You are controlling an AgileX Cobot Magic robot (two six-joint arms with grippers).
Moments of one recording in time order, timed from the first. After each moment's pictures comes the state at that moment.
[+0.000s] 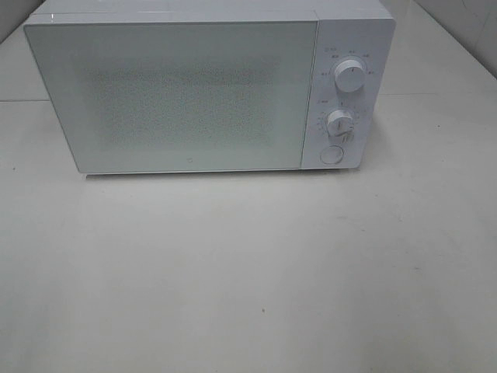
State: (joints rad) left arm -0.09 0.00 -0.52 0.01 1.08 -0.05; right arm 0.03 0.47 -0.52 -0.07 0.44 0.03
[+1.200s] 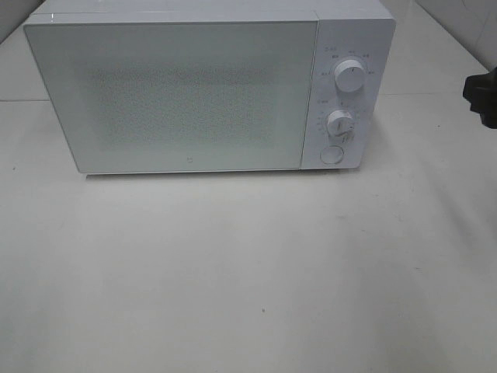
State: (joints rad) left arm -0.09 0.00 -0.52 0.01 1.08 -0.05; right arm 0.03 1.11 -0.46 -0.07 -0.29 0.06
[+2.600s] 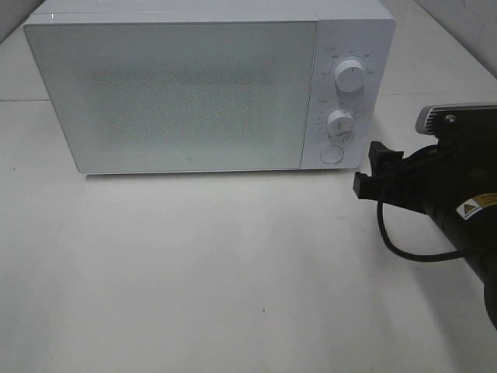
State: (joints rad) left arm -0.09 0.00 -0.52 0.00 1.08 -0.05; right arm 0.67 1.64 -0.28 0.72 -1.20 -0.23
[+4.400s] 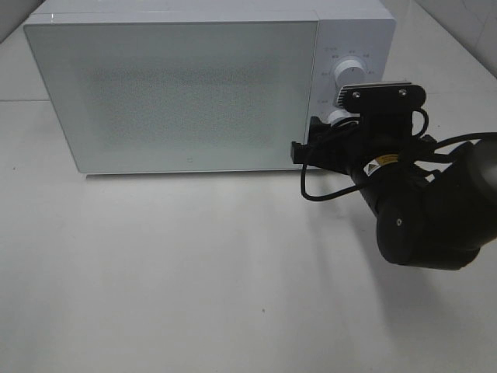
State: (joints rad) left arm -0.09 0.00 -0.52 0.00 1.08 -0.05; right arm 0.61 1.95 -0.62 0.60 -1.21 -0.21
